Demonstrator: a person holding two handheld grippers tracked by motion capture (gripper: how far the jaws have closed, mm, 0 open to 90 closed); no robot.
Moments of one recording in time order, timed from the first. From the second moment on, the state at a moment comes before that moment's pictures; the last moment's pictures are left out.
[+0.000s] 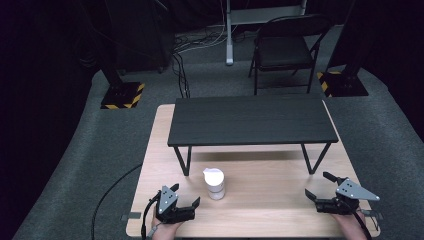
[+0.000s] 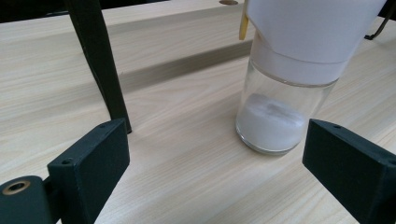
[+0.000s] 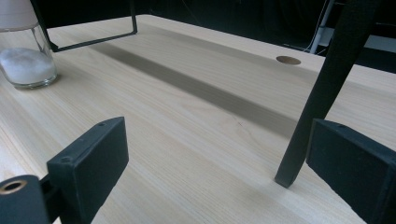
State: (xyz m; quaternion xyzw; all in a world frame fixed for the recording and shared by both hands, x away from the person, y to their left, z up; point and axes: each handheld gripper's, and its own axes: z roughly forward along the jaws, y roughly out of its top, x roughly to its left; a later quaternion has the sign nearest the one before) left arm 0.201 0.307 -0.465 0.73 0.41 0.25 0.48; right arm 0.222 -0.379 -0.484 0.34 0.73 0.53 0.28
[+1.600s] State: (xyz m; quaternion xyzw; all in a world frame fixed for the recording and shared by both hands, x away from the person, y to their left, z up) left arm 0.244 0.255 -0.476 0.76 0.37 0.22 0.50; right arm 0.223 -0.375 -0.485 0.34 0.73 0.52 0.28
